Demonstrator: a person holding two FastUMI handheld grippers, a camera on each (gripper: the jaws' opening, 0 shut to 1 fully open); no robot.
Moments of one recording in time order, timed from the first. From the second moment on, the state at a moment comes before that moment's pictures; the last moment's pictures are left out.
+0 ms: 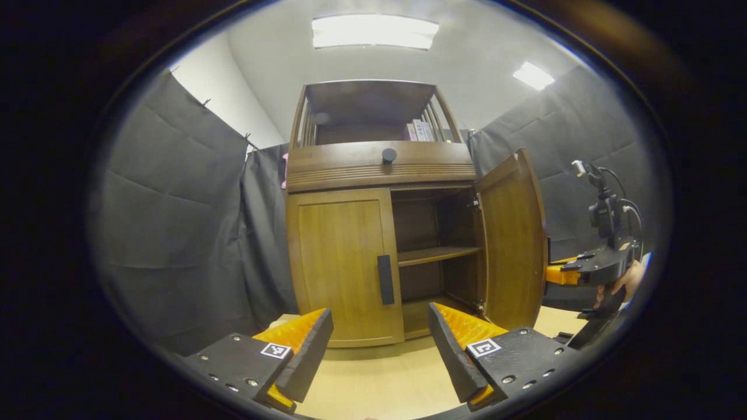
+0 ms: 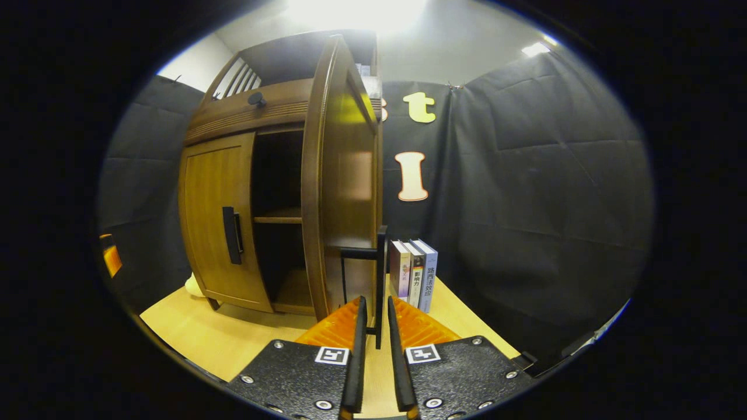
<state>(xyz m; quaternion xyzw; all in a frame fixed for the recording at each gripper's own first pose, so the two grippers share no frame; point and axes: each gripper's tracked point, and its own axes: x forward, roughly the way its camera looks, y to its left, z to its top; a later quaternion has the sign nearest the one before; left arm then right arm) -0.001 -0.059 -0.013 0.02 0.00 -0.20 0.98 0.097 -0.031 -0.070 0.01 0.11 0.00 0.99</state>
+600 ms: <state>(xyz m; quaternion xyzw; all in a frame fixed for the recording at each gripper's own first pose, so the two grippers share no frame) 0.001 -0.064 -0.018 0.00 0.02 -0.22 0.98 0.054 -0.078 -0.049 0.03 0.09 -0.06 0.99</state>
